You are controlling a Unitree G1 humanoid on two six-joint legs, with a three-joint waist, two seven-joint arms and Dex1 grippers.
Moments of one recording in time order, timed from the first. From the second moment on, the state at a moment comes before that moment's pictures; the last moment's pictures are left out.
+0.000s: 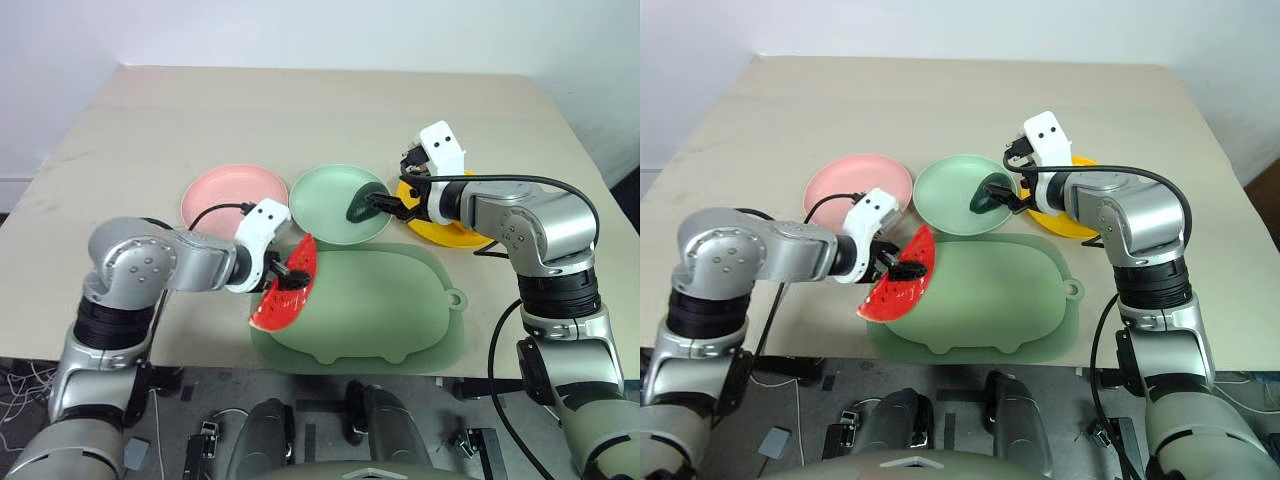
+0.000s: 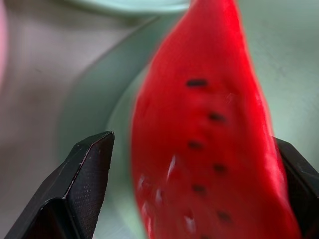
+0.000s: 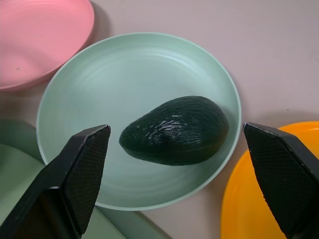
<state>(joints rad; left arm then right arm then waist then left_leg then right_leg) -0.69 0.51 -0.05 -0.29 -1.15 1.61 0.18 -0.83 -0.52 0.05 -0.08 0.41 1.15 0.44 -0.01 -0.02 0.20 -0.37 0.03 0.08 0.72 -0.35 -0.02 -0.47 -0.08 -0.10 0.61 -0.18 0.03</state>
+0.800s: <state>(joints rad) -1.02 0.63 0.08 0.26 -0.87 1.36 0.19 -0.79 -0.56 -0.02 -0.26 0.52 1.23 0.53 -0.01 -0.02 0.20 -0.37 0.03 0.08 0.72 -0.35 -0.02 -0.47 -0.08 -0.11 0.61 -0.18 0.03</state>
